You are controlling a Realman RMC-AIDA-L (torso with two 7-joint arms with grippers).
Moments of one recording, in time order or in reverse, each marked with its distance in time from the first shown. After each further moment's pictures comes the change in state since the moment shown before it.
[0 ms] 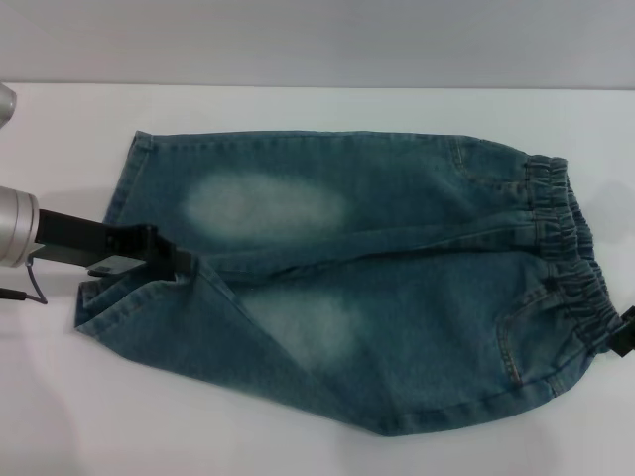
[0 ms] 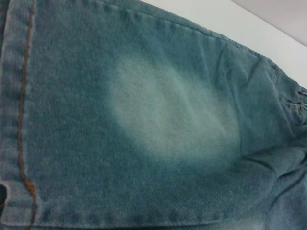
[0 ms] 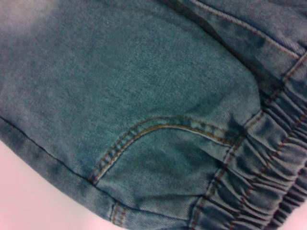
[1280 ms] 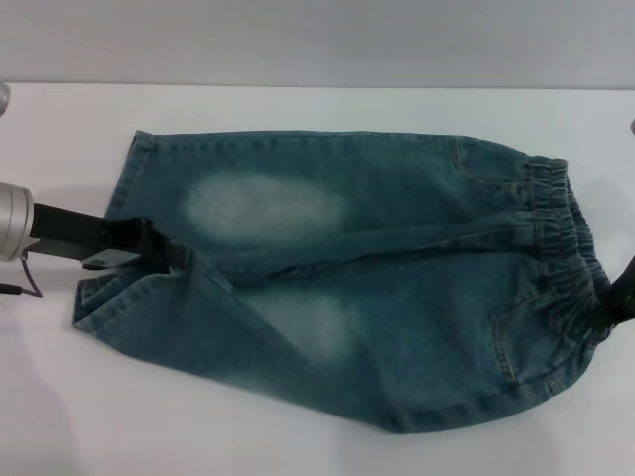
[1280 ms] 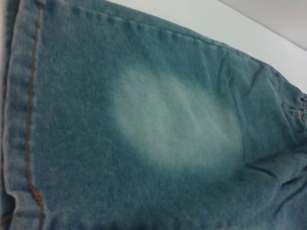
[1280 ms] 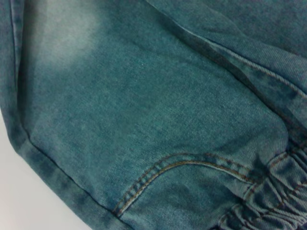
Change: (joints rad) left arm -0.002 0.006 -0.007 0.003 0.000 -0.012 0.009; right arm 0.003 0.004 0.005 -0.006 0.088 -0.001 -0.049
